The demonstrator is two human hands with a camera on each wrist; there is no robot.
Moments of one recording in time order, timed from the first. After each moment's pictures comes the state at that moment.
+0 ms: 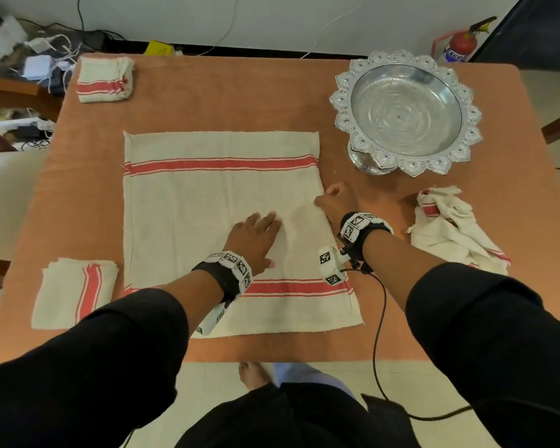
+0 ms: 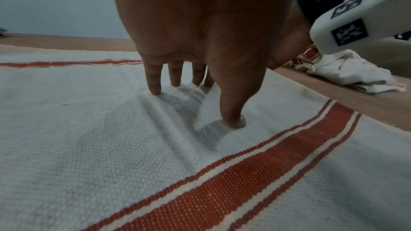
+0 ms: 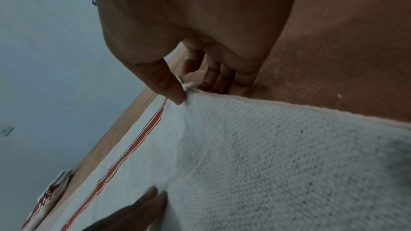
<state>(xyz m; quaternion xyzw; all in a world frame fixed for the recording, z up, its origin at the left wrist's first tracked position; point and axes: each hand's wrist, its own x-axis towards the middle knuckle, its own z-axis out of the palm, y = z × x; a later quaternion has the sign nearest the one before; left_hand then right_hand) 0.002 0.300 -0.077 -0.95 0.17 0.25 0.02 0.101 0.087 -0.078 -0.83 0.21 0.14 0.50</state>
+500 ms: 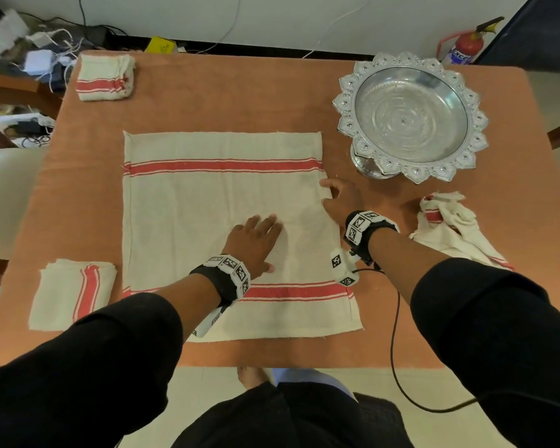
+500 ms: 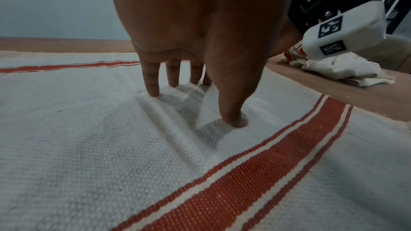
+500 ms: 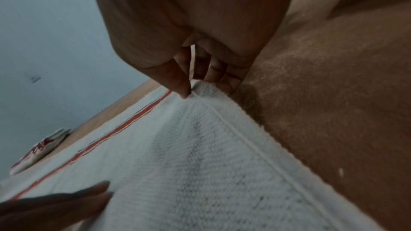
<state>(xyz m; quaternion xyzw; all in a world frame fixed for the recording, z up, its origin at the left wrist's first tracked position) 0.005 0.302 -0.076 -0.95 0.18 0.25 0.03 0.122 0.074 -0.099 -0.89 0.08 0.15 0.42</state>
